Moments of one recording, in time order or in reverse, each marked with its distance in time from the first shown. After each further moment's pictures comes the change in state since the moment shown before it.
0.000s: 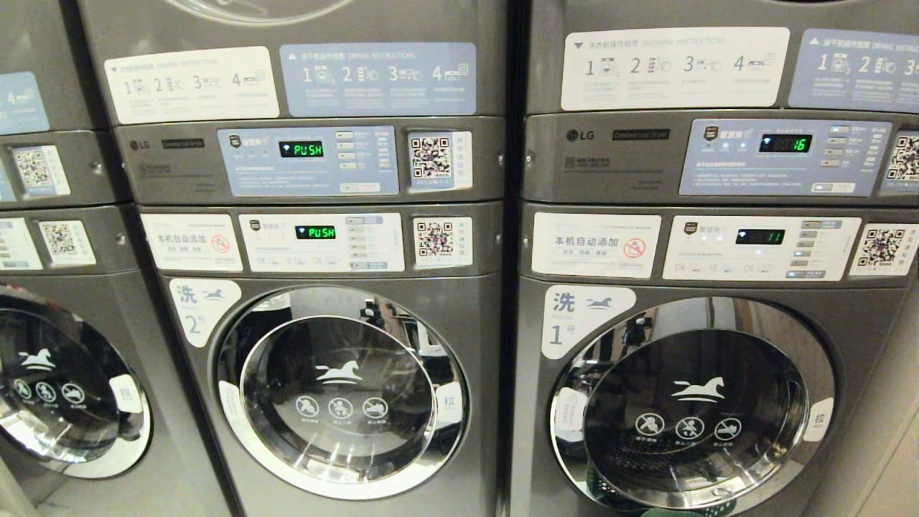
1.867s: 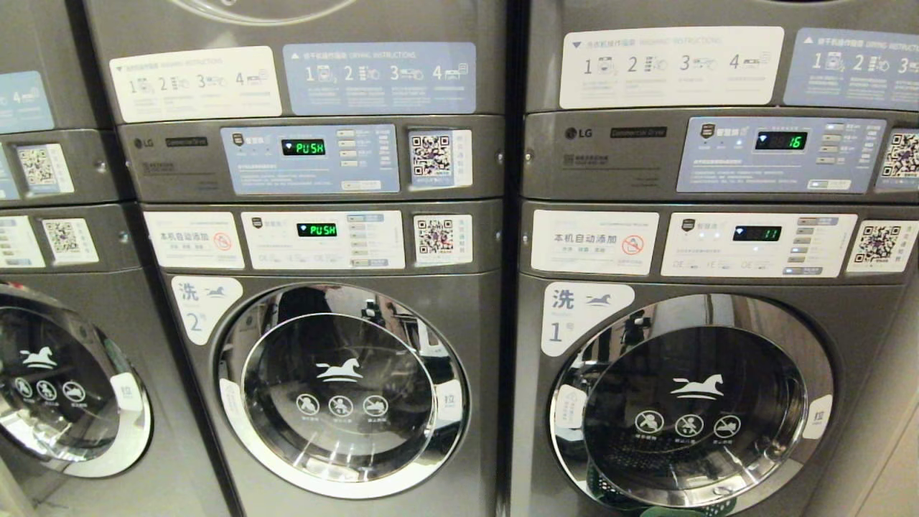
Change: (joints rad) left arm 0.000 0.000 0.000 0.000 0.000 0.000; right arm 0.000 0.000 0.000 0.000 0.000 0.003
